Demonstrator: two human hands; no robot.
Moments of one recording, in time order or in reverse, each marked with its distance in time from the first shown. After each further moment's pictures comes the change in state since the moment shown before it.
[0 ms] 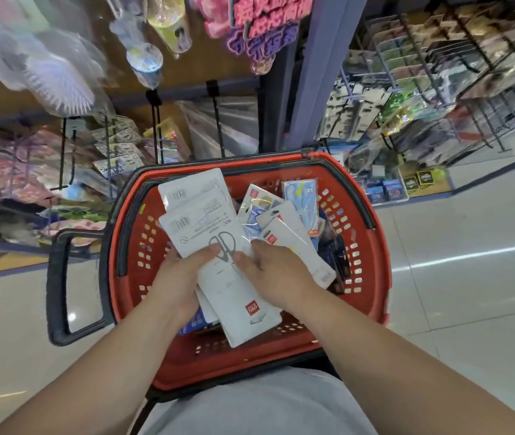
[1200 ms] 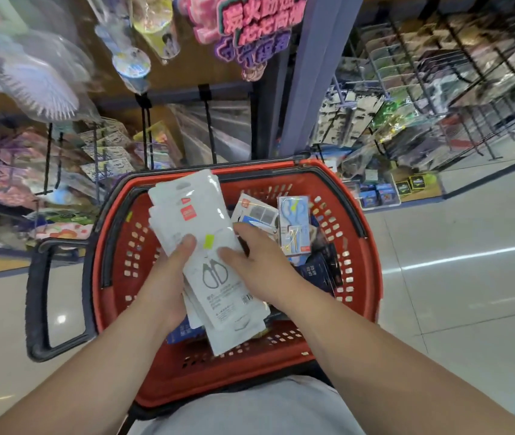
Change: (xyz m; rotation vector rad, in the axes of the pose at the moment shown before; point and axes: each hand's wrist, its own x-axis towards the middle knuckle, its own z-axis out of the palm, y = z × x) left_hand 0.007 0.010 0.007 -0.057 -0.018 -0.067; right_hand 0.020 -0.013 -0.013 0.394 0.069 -0.068
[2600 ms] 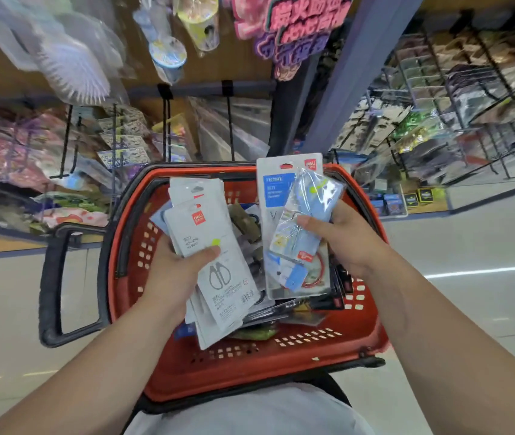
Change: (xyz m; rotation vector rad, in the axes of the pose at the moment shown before) left_hand 0.007 -0.002 -0.019 0.214 0.182 0.180; right_hand 0.015 0.026 -0.089 0.478 -0.021 0.083
